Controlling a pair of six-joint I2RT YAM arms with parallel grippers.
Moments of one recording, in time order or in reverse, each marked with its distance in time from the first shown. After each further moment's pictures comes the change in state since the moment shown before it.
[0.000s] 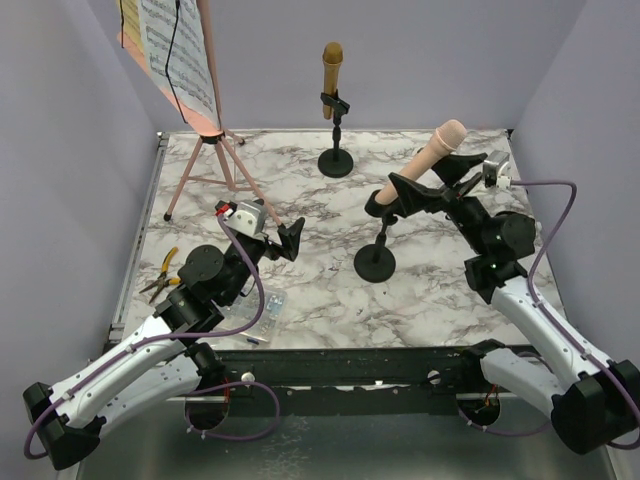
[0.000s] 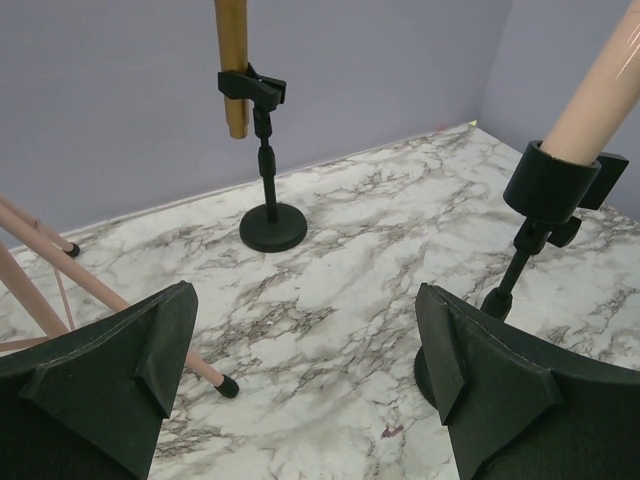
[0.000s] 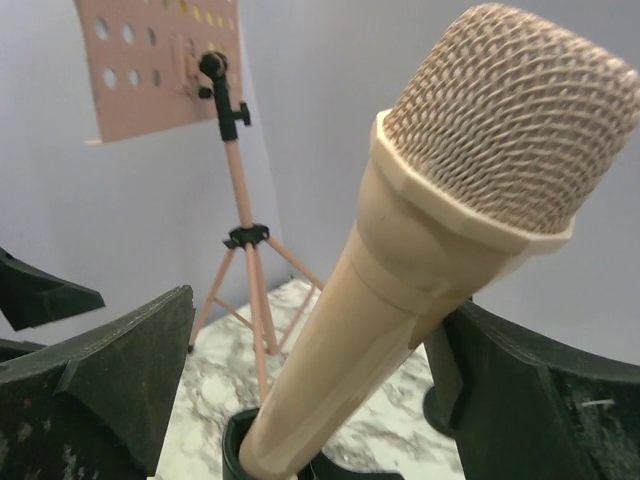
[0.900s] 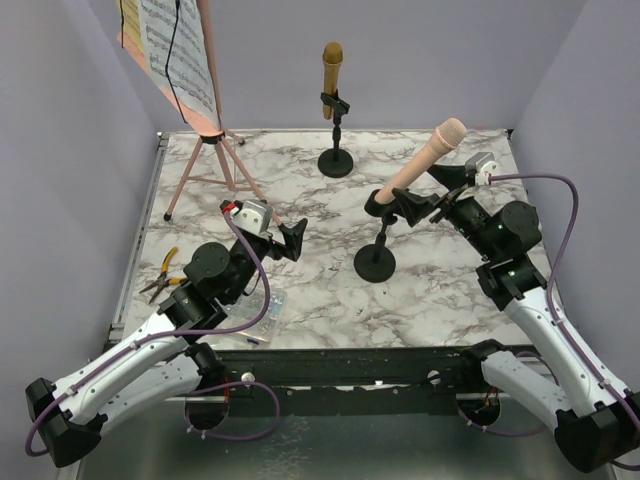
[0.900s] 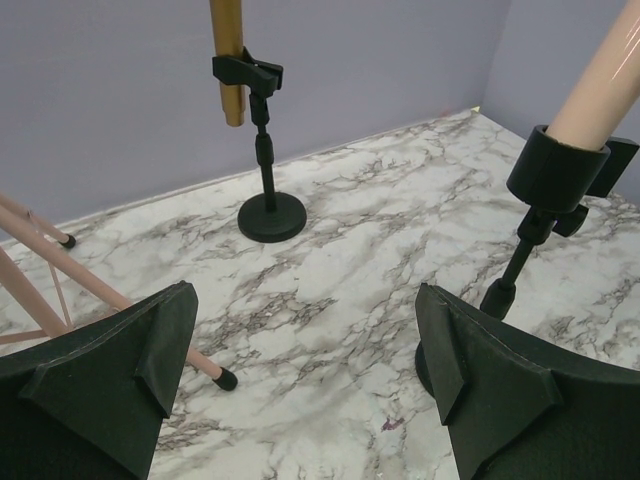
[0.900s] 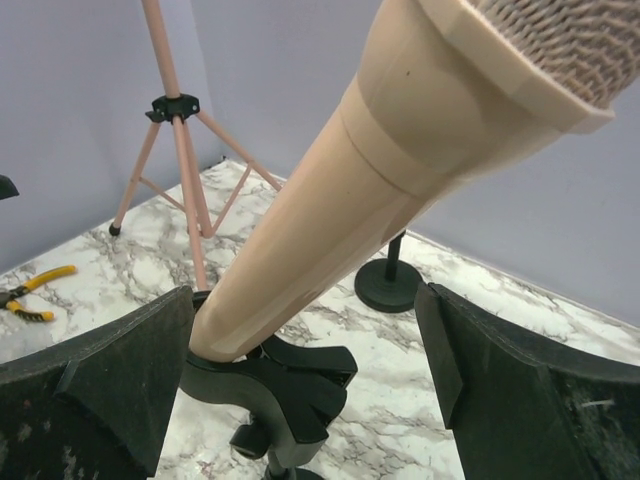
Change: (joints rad) left arm 0.000 0.026 0.000 -0.001 0.001 -0.003; right arm 0.001 -0.128 0.097 -0.592 0.057 -0.273
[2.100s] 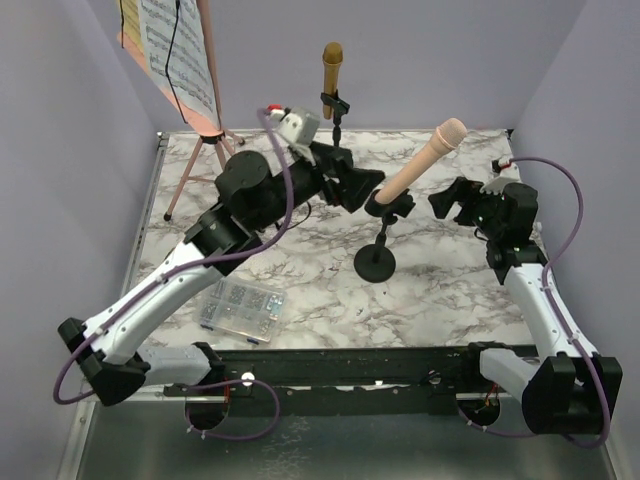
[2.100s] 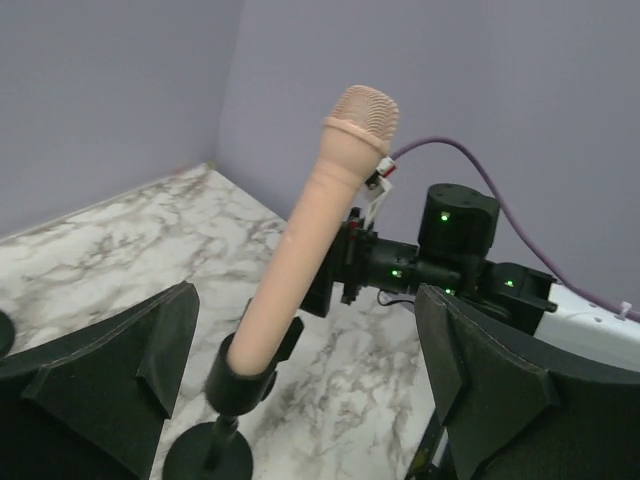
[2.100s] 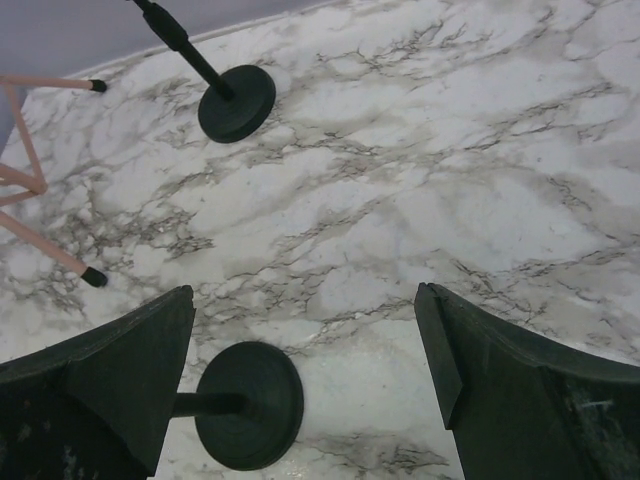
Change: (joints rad) left arm 0.000 0.454 0.664 -0.168 0.402 -0.373; right arm -0.380 0.200 -0.039 -0.271 0.018 0.235
